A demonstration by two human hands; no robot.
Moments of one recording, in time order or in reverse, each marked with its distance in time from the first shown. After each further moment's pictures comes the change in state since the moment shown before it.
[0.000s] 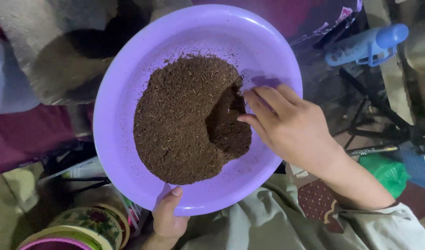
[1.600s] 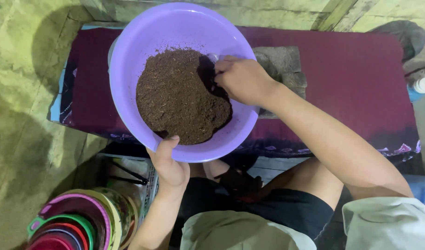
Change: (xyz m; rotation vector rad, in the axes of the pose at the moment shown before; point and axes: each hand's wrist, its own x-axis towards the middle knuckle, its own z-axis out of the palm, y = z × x) left_hand 0.240 0.043 -0.081 -0.606 0.796 -0.133; right_hand 0.296 -0.067 0.097 0.242 0.177 -0.623
